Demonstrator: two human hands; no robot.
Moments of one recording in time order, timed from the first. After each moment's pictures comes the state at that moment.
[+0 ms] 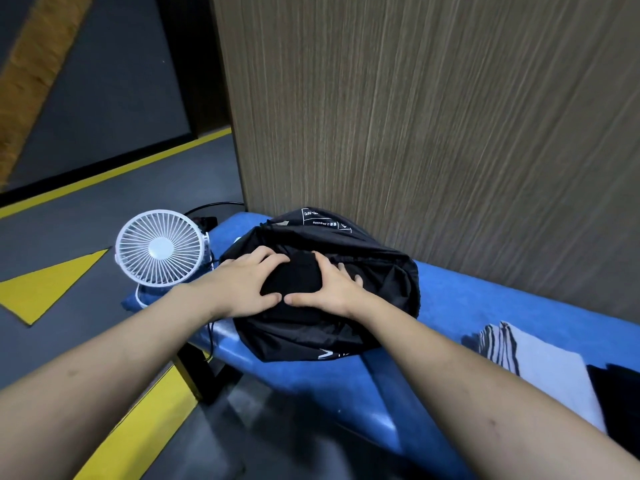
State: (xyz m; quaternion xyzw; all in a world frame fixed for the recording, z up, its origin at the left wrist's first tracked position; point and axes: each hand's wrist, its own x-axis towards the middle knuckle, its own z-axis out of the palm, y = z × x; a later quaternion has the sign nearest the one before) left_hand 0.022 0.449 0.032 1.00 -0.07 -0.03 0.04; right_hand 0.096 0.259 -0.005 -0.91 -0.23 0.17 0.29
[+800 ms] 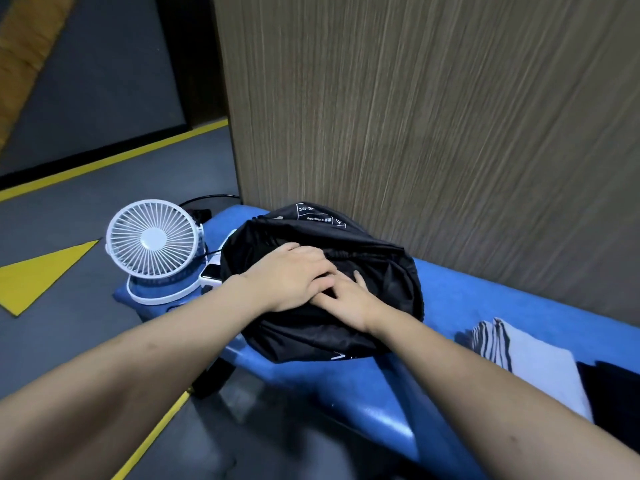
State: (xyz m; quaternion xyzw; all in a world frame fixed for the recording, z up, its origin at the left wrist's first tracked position) left_hand 0.051 0.386 0.025 0.97 -0.22 0.06 -0.02; right_hand 0.088 0.226 -0.016 -0.90 -0.33 0.13 0.26
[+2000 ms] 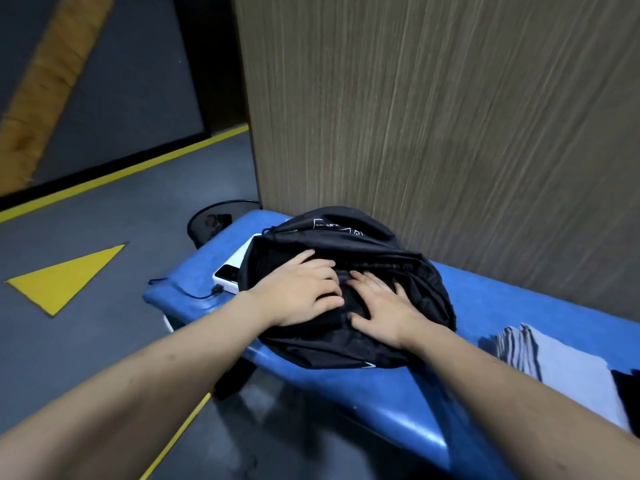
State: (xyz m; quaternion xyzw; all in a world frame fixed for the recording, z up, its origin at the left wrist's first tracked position) left_hand 0.036 0.407 0.008 0.97 -0.23 0.05 -0.02; right_hand 0.091 0.199 -0.030 -0.93 -0.33 0.08 0.10
